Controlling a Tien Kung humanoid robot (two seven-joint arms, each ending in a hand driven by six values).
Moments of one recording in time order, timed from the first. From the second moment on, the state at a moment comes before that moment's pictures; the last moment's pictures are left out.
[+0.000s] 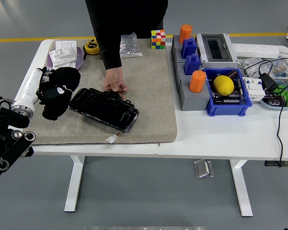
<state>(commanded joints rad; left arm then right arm) -0.46 0.33 -1.00 -0.99 1.46 0.40 0.00 0.08 -0.32 0.96 0.28 -0.72 0.04 -0.18</state>
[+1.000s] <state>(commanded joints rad) -0.52 0.30 -0.84 -0.98 1.56 0.36 0.08 0.09 -0.32 0.96 0.28 -0.72 0.04 -0.18</state>
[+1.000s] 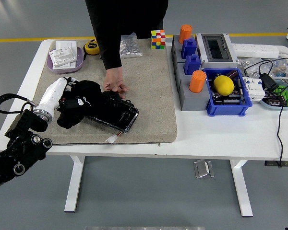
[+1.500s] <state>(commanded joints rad) -0.54 0.30 -0.71 -1.05 1.54 0.34 0.08 0.09 -0.33 0.96 0.28 -0.72 0.05 -0.18</state>
